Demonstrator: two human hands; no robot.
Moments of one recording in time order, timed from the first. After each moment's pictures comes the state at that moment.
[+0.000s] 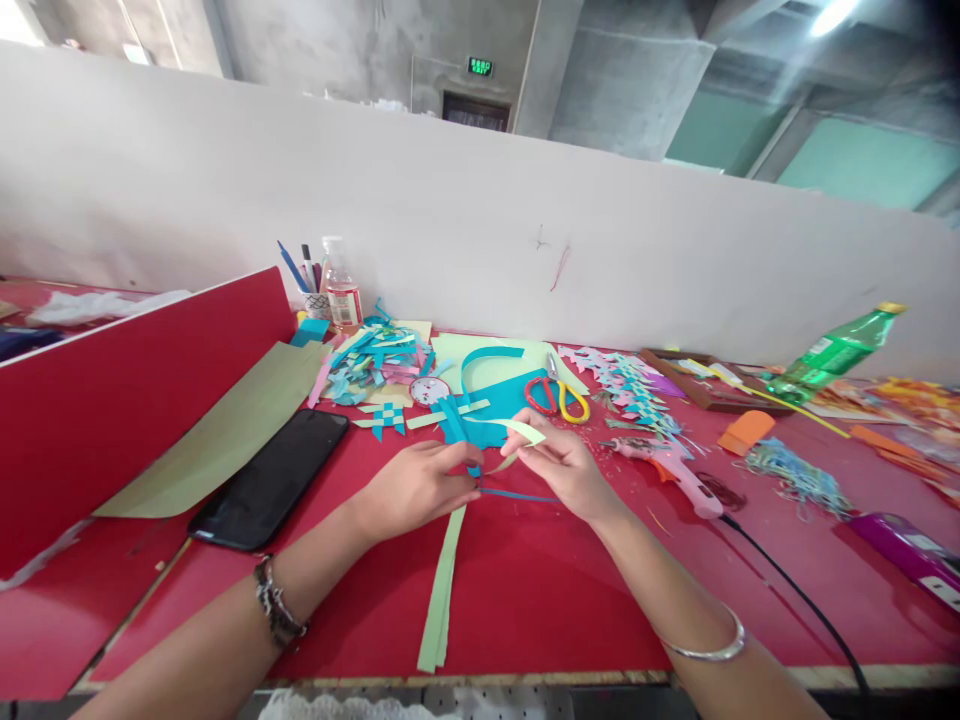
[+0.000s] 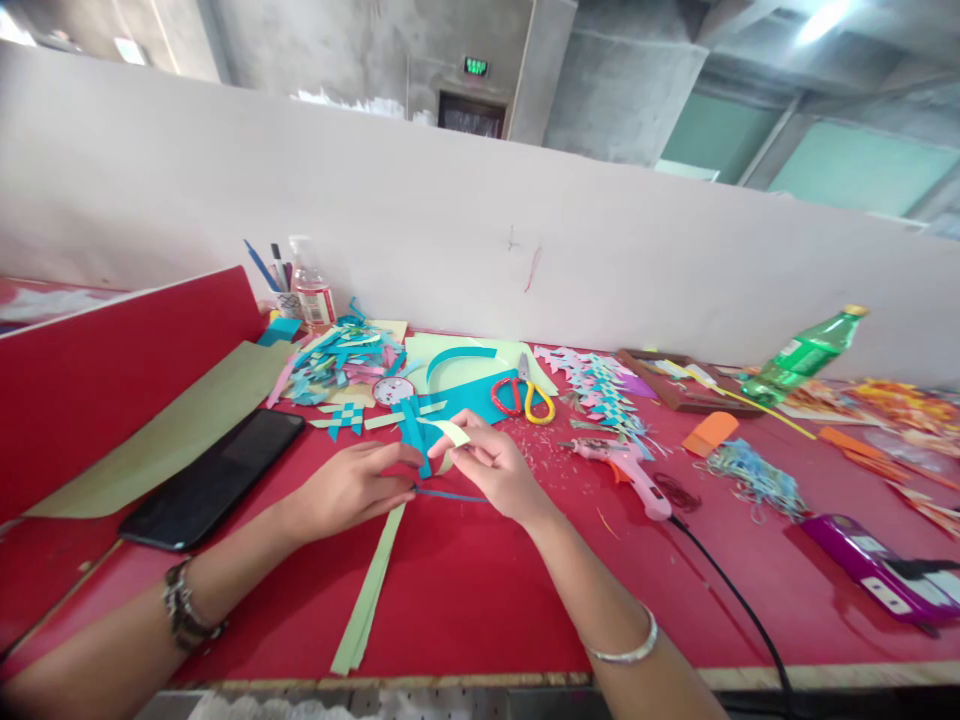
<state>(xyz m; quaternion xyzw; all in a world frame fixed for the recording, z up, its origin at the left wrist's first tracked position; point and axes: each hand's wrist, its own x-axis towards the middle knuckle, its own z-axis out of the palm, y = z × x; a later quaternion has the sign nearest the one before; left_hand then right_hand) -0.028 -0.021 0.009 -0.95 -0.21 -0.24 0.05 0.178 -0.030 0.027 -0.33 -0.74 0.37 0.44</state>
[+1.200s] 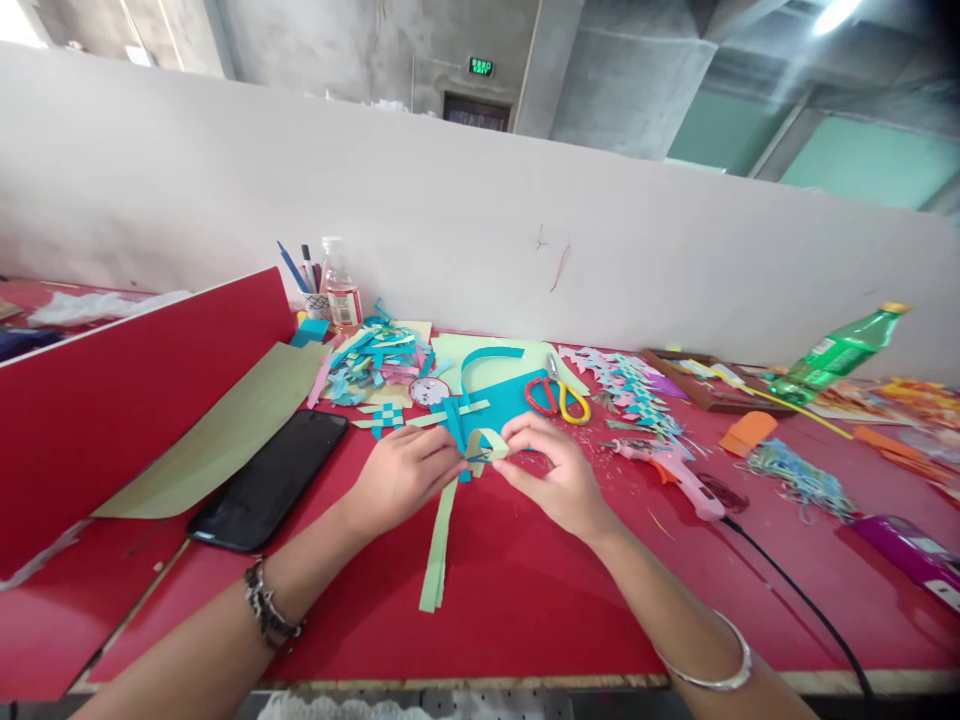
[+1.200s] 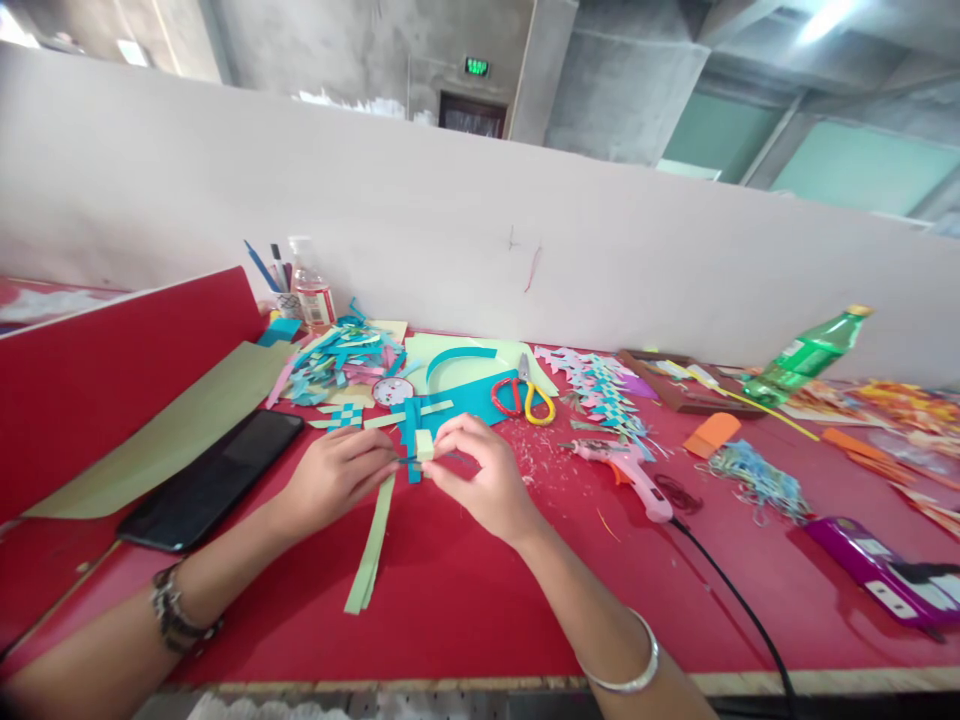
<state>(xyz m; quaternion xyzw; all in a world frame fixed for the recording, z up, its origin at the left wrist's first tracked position) -0.033 -0.022 0.014 -0.88 -0.29 -0.32 0.18 0.165 -0.040 0.035 -0.36 -0.80 0.17 0.46</state>
